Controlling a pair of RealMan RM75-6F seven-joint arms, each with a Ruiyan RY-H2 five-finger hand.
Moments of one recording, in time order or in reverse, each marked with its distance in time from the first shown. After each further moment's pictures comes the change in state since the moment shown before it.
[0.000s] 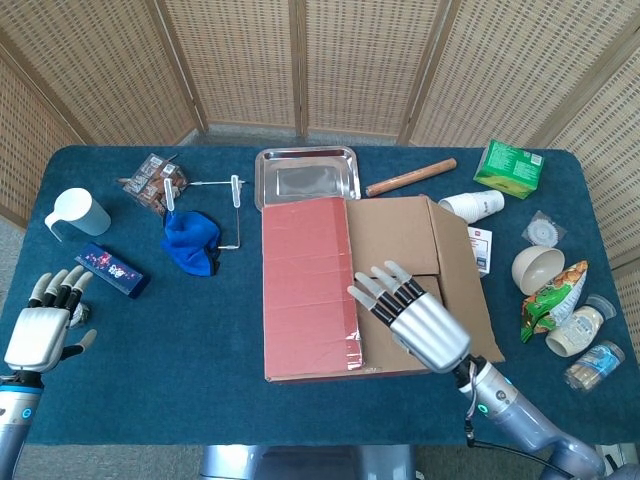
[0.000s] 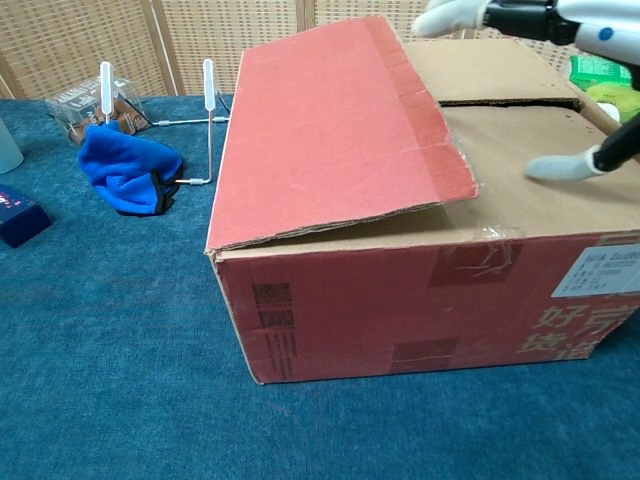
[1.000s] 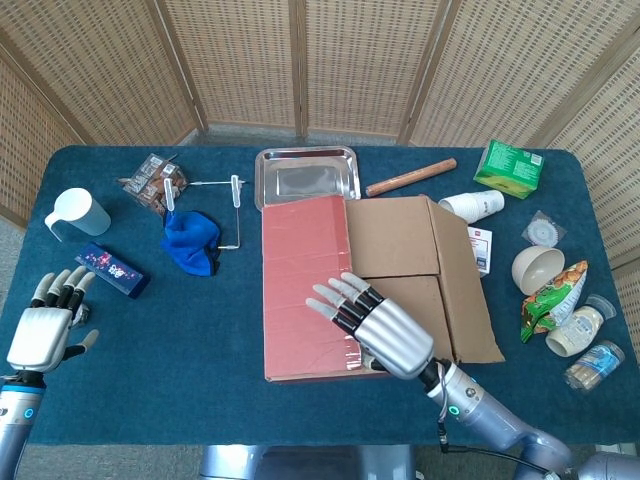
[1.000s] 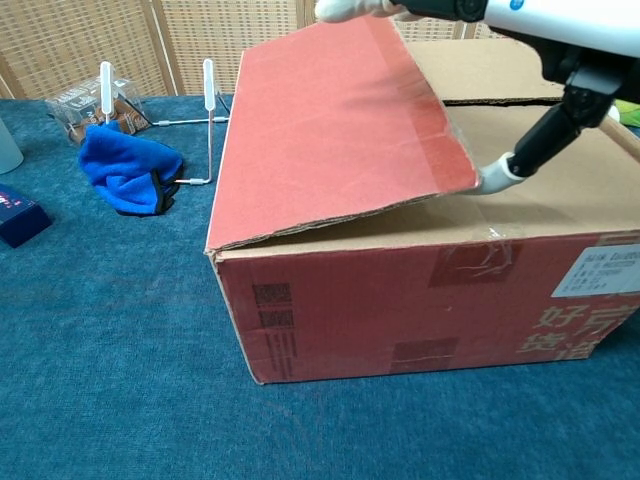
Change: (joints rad) left arm -0.002 -0.002 0.000 -0.002 0.003 0.001 0.004; right arm 0.096 -0.060 0.006 -0.086 0.061 -0.059 0.158
